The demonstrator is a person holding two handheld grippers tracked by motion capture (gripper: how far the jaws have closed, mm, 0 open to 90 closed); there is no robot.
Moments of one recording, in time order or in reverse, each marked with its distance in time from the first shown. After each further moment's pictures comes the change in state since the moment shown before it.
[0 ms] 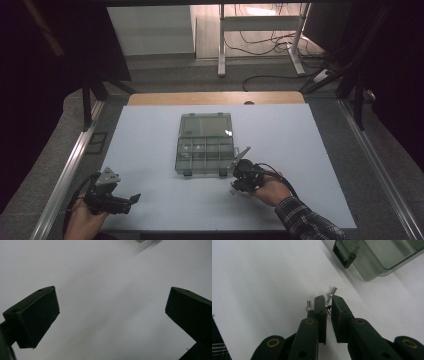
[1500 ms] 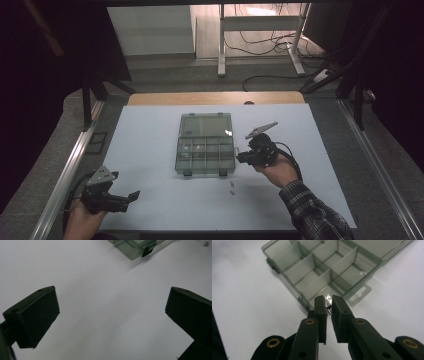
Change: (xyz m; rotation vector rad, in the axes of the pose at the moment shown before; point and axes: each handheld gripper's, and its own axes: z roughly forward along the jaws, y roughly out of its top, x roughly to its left) left arm 0.004 -0.001 -0.008 -0.110 -0.054 -0.023; right arm -0.049 0.010 -0.051 -0.300 0.005 0.184
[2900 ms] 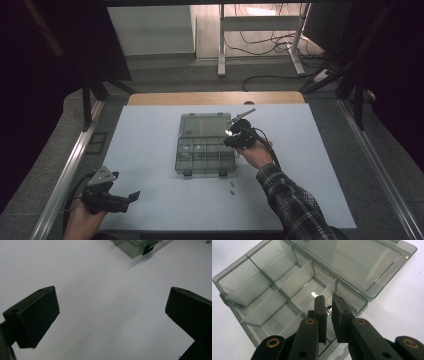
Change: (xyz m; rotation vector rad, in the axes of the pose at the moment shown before) left arm 0.000 0.000 0.002 0.014 0.008 0.013; right arm -0.023 0.047 0.064 0.004 -0.091 0.035
